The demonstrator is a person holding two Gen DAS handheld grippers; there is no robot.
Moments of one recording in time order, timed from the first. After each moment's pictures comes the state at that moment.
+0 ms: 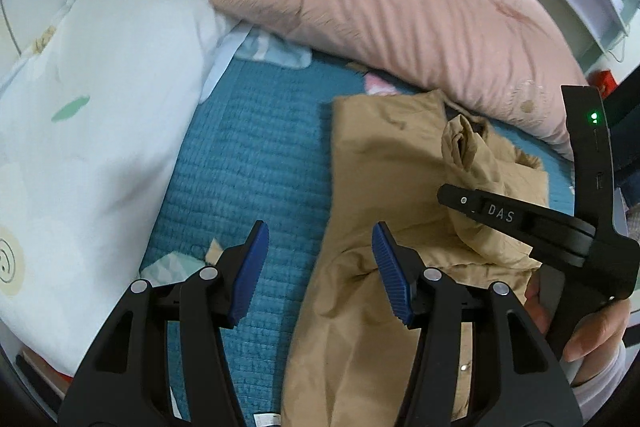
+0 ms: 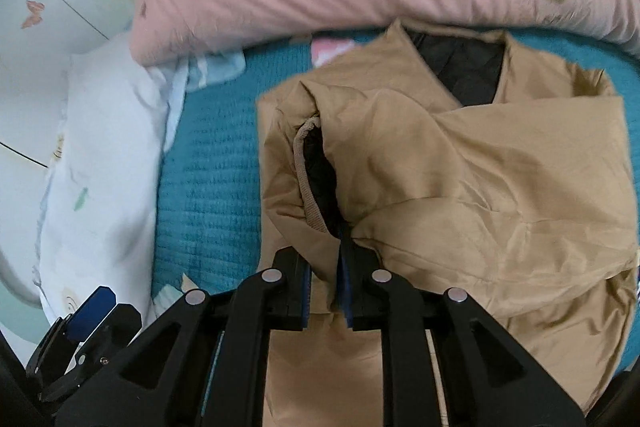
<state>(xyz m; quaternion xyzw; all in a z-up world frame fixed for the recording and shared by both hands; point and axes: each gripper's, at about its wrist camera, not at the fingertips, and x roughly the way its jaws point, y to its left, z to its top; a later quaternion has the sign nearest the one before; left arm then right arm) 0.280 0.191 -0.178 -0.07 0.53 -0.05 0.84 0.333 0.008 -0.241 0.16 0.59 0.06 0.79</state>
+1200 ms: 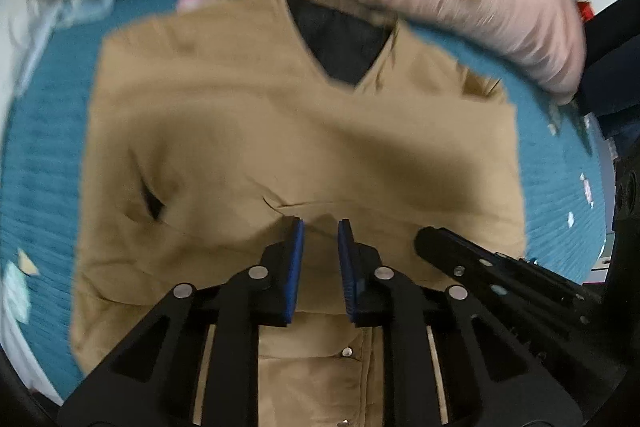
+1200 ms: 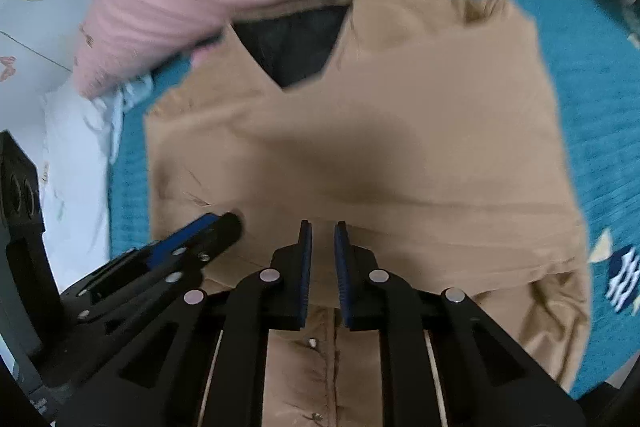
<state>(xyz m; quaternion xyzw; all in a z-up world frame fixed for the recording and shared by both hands) 0.333 -0.025 -0.278 -0.04 0.63 -0.14 0.77 0.299 -0.150 -0.283 0.20 0.61 0.03 0.76</state>
